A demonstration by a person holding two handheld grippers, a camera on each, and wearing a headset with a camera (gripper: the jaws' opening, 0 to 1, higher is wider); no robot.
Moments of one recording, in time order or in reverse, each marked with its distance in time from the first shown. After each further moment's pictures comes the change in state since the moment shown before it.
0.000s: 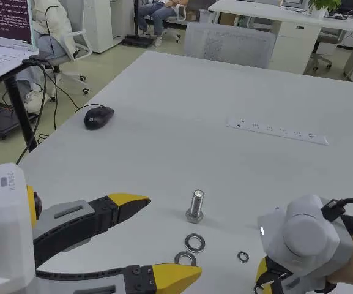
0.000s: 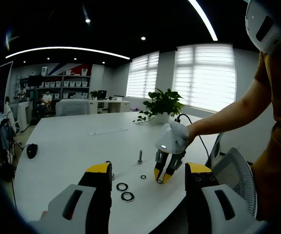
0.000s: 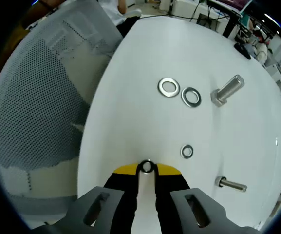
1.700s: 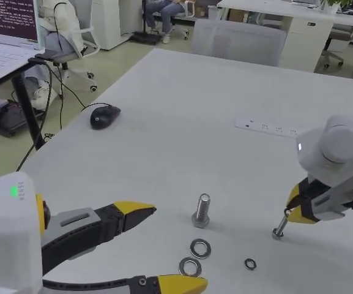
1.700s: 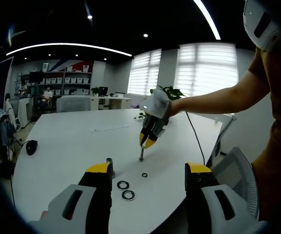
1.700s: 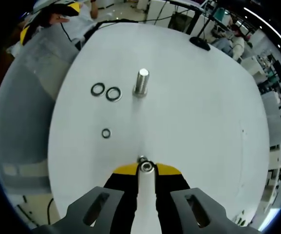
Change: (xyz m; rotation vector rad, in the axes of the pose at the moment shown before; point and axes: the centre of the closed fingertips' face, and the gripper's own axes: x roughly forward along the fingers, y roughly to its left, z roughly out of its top) left arm 0.007 0.005 -0.005 -0.020 0.024 0.010; right arm -0.073 -0.112 -0.020 0.080 0.019 -0.178
